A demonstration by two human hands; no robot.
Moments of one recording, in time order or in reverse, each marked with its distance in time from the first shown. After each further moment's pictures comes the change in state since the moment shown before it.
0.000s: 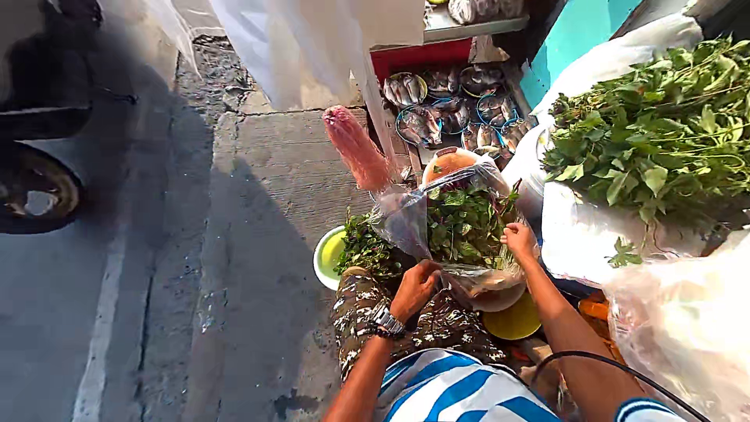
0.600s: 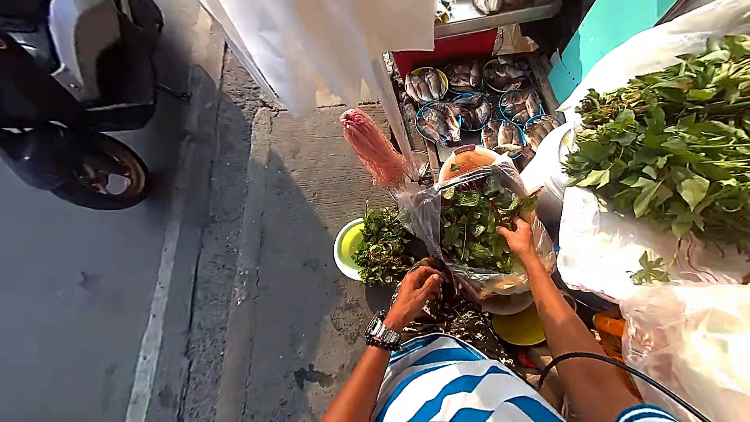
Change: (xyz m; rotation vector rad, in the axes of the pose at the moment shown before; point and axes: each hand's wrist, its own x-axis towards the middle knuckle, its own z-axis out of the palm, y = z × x) left_hand -0.024 0.006 -0.004 -0.263 0.118 -0.086; right_hand 0.003 -0.028 0.017 0.059 -0.079 -0.243
